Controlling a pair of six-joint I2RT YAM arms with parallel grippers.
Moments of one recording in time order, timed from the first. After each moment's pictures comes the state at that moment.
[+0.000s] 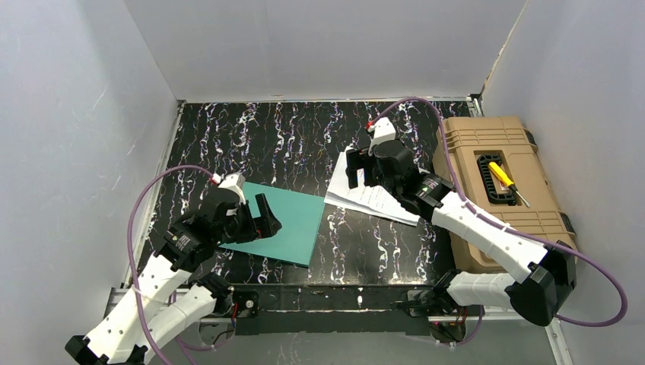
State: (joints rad) left arm -0.60 0.67 0.83 -0.92 -0.04 -0.68; right arm 0.79 1.20 1.05 -0.33 0.30 0.26
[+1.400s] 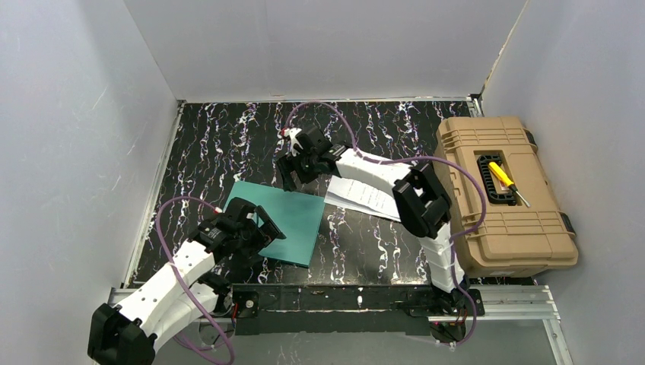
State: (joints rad) left arm -0.52 0.82 0.52 -0.77 0.05 -1.17; right arm 0.83 2.10 1.69 -0.40 -0.20 0.20
